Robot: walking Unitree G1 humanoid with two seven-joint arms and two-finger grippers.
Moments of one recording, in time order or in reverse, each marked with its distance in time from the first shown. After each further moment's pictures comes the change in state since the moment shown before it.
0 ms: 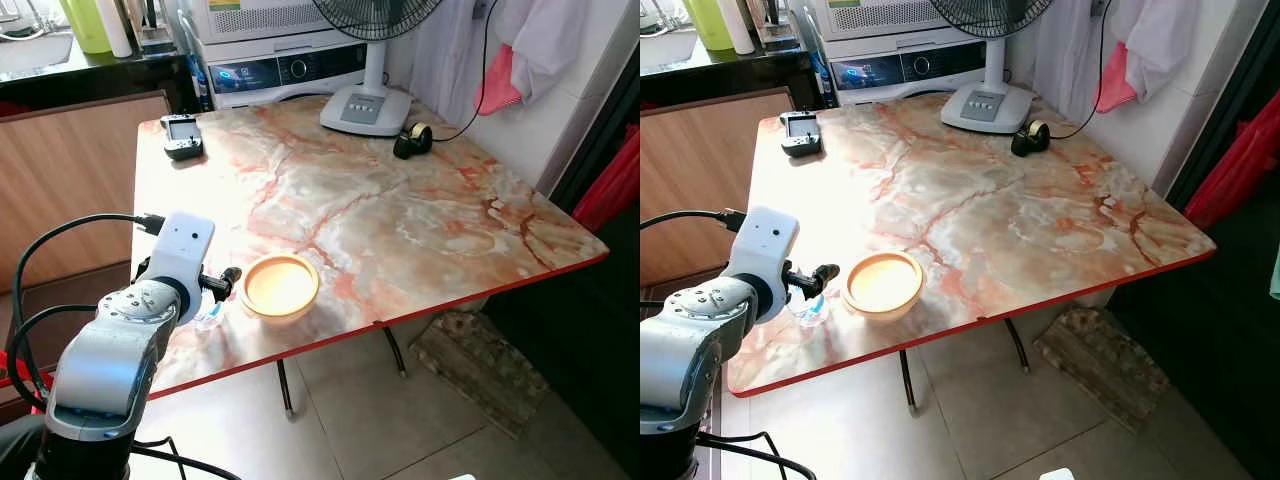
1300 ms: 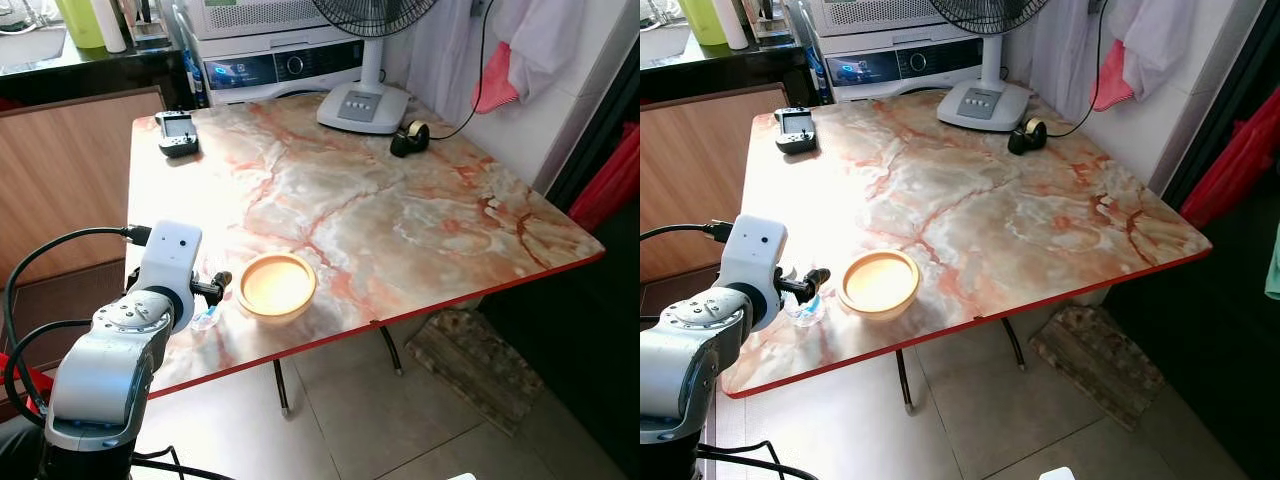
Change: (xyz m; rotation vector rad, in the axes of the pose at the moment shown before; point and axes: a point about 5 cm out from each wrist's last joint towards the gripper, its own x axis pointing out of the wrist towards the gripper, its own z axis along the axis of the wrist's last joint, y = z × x) left arm 0.000 0.005 -0.012 -0.066 0.013 0.060; right arm 0.000 -0.003 0.001 -0.029 0.001 0.005
